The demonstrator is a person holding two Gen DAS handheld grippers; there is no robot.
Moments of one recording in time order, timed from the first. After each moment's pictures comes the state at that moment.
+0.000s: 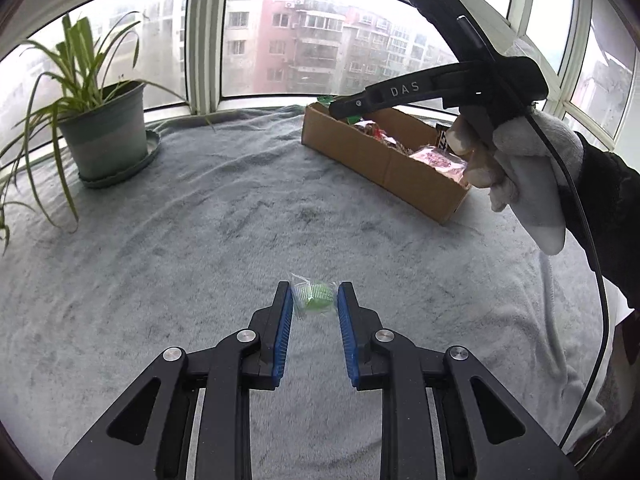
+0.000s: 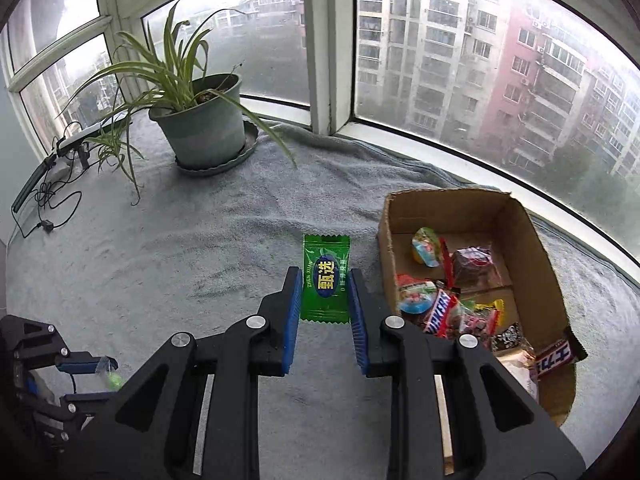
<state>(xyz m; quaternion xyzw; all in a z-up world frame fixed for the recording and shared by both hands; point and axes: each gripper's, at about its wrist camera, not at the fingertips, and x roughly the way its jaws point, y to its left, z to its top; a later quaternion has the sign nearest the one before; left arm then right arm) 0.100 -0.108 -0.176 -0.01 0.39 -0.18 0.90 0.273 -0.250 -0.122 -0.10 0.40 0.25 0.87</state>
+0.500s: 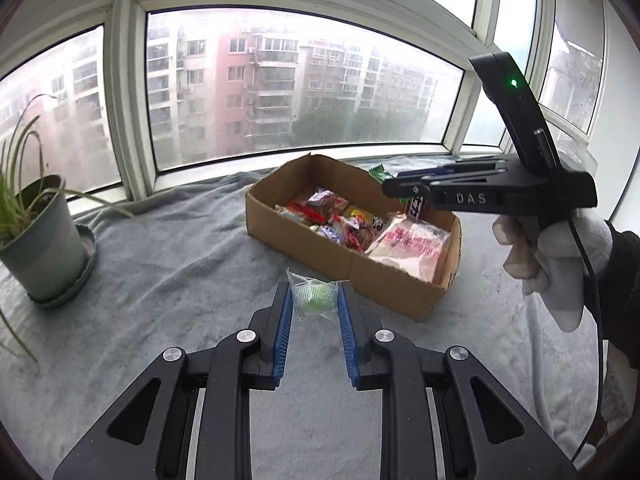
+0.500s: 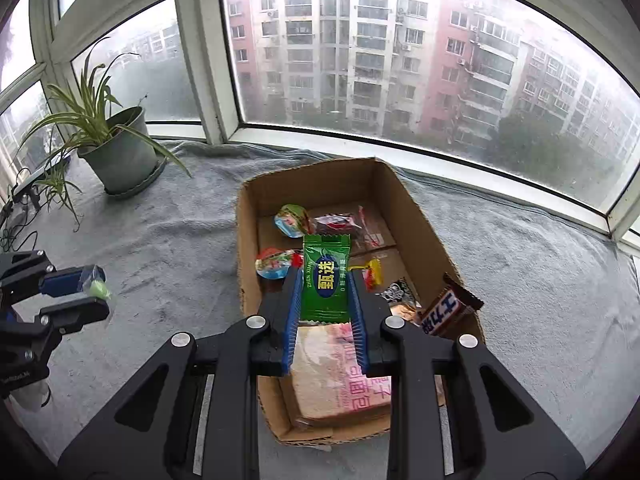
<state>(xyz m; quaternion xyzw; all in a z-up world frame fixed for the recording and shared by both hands) 0.190 -0.161 -0.134 0.01 0.34 -0.25 0.91 0.273 -0.357 -0.122 -0.05 0.41 0.14 0.90</state>
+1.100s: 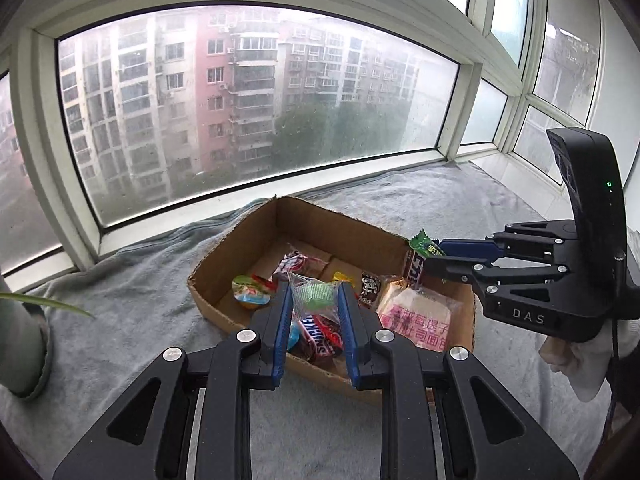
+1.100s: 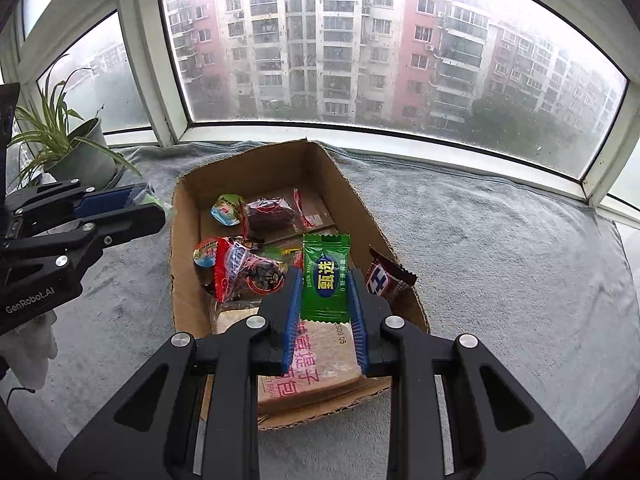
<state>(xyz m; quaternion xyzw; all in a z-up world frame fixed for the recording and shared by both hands) 0.279 -0.234 -0.124 0.04 0.35 -0.28 0.90 0.278 -0.401 -0.137 -0.03 0.42 0.09 0.90</state>
